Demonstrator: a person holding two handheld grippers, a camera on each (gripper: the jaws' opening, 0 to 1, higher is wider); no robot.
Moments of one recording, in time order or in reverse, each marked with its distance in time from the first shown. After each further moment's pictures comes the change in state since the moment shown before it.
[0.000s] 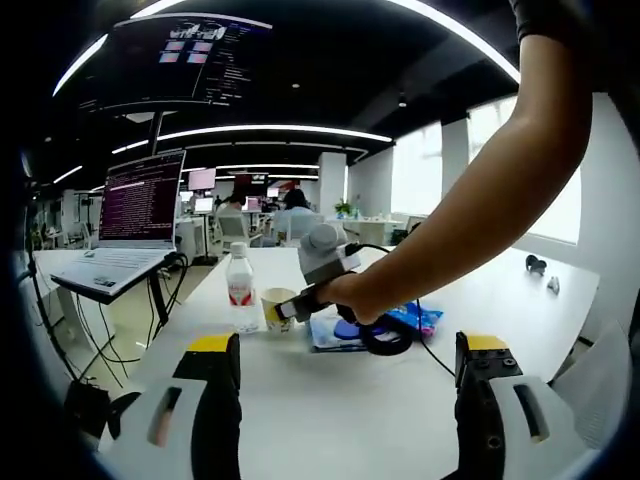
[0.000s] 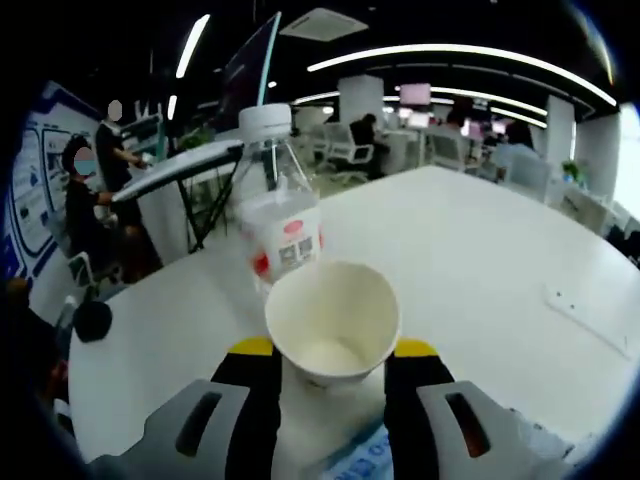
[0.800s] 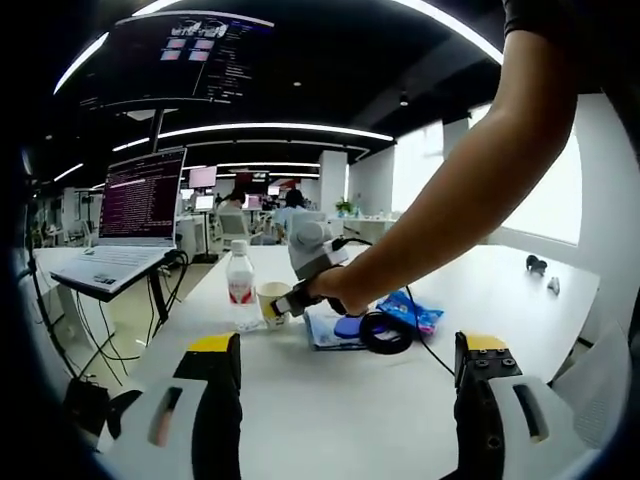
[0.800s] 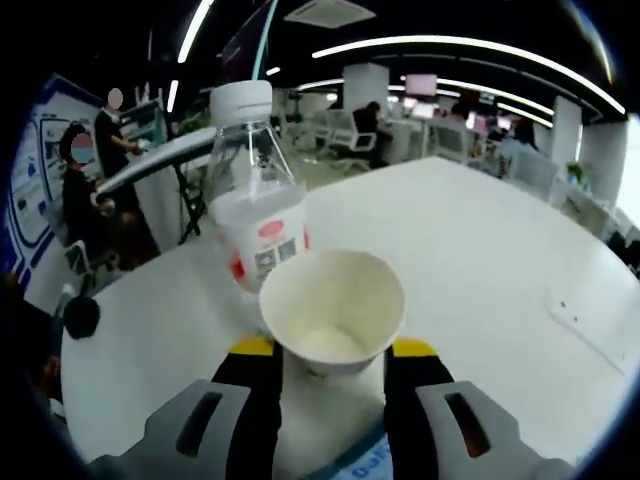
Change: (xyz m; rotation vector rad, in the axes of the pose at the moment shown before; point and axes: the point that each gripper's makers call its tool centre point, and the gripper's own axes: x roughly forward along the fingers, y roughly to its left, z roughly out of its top) left arm 0.001 0.001 -0.003 -0.007 0.009 0.000; right arm 0.016 -0.010 0.000 -0.005 0.070 0.003
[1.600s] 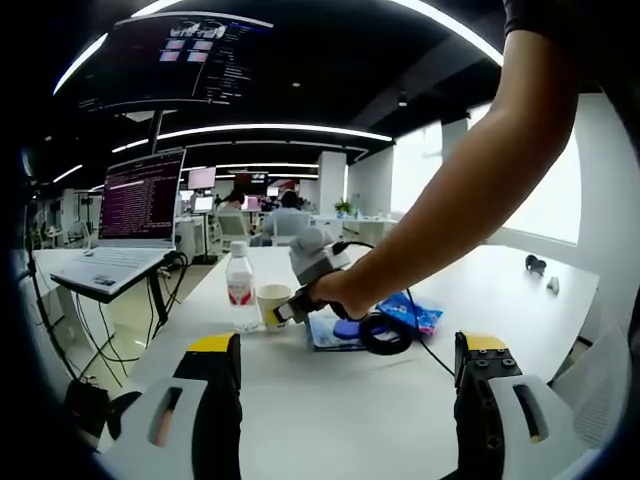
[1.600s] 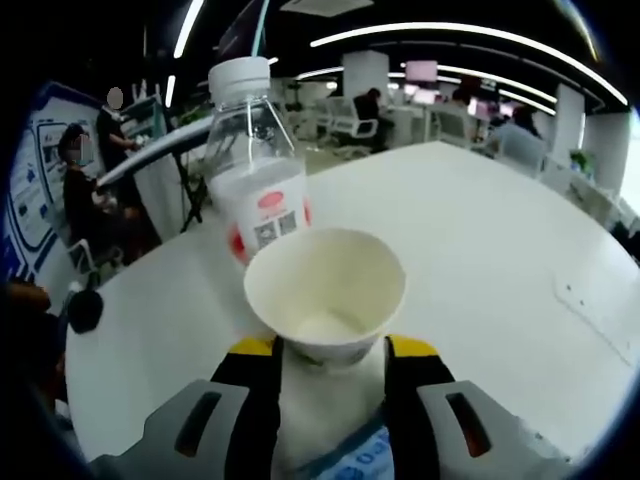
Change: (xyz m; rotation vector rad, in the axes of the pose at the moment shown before) left arm -0.001 -0.001 0.001 0.002 -0.006 -0.004; right arm 0.001 -0.001 -0.013 0.010 0.047 0.012
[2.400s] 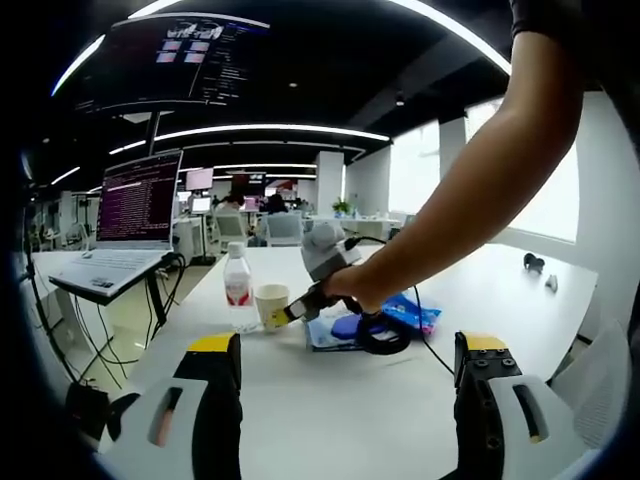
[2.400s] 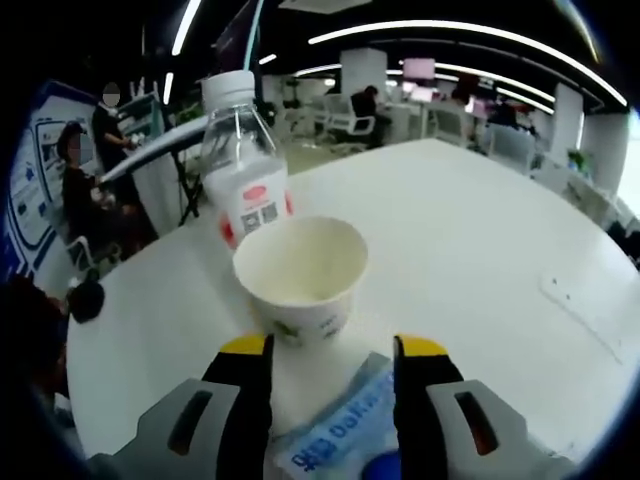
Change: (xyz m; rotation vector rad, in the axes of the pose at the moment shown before) left arm 0.001 -0.002 0.001 0.010 0.001 -0.008; right arm -0.025 -0.016 -0.011 -0.010 0.013 -0.011
